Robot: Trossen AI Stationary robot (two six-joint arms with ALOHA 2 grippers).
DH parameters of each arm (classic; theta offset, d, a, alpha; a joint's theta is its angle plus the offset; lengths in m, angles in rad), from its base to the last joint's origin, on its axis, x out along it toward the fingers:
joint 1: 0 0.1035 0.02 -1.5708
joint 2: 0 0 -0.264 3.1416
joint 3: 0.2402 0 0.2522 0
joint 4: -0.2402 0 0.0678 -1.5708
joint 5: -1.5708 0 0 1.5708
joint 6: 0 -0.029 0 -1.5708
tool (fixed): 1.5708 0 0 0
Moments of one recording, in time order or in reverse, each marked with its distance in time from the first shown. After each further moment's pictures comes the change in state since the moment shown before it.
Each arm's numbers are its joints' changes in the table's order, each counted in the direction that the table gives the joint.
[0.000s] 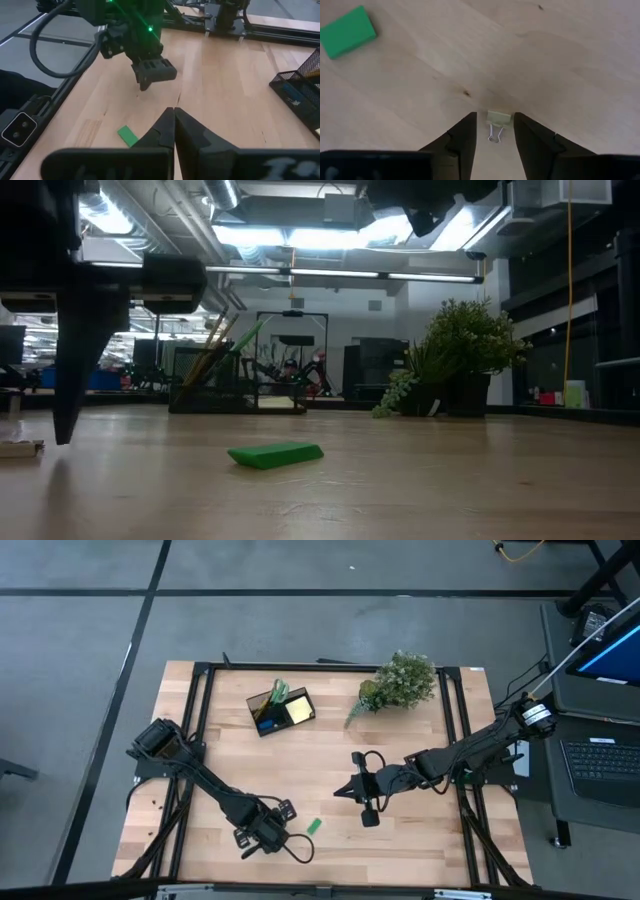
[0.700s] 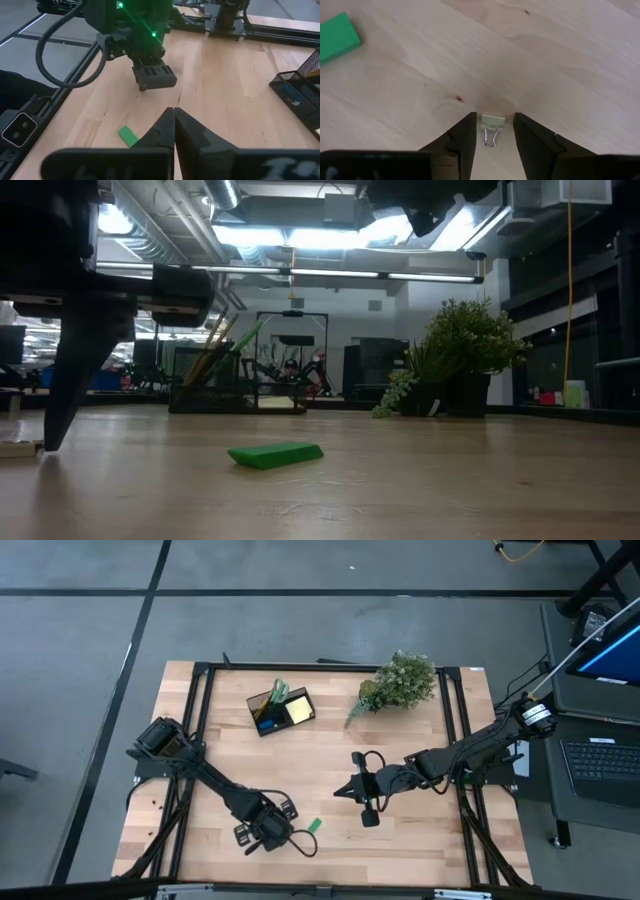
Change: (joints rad) left arm 0.038 0.004 0.001 0.001 -0.123 -0.061; right arm 0.000 0.000 0.000 0.001 0.000 0.000
